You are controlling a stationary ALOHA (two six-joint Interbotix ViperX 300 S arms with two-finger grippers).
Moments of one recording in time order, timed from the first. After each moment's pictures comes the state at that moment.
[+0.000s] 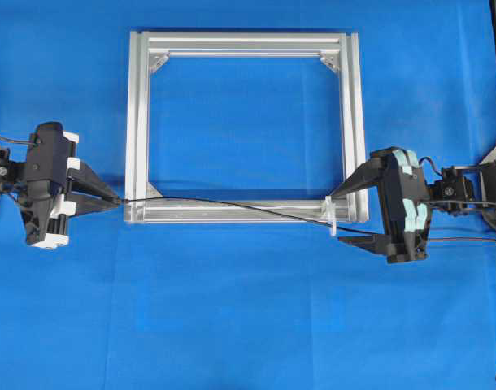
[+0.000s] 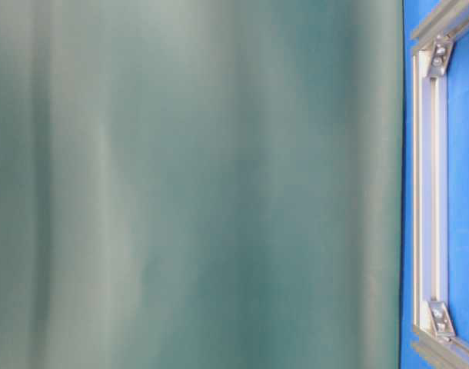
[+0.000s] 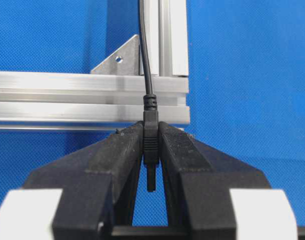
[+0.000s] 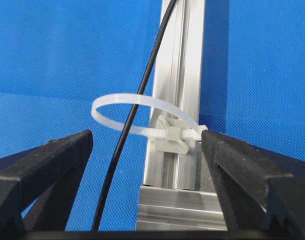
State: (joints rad) left arm -0.12 -0.32 1.28 -0.08 -0.33 -0.08; right arm 0.16 -0.19 1.18 0.13 -0.39 0.07
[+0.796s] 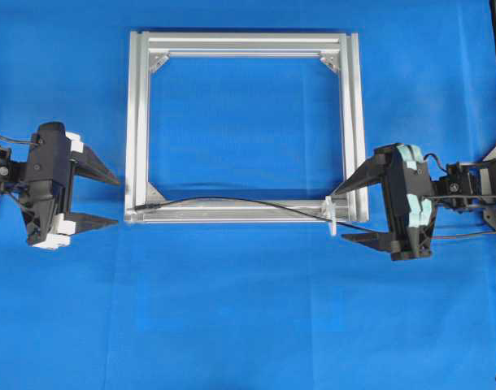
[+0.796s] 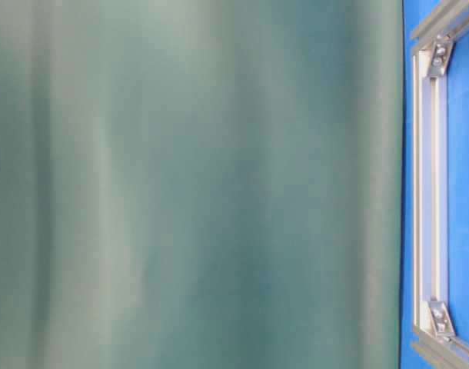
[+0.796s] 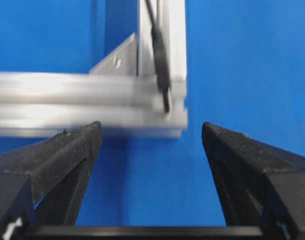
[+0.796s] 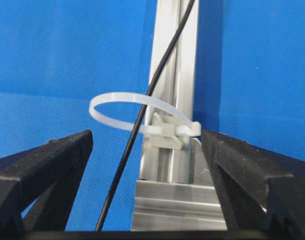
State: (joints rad) left arm -0.12 -0.33 1.26 -0.08 -0.31 -0.08; right arm 0.15 -0.27 1.18 0.13 -0.31 0.07
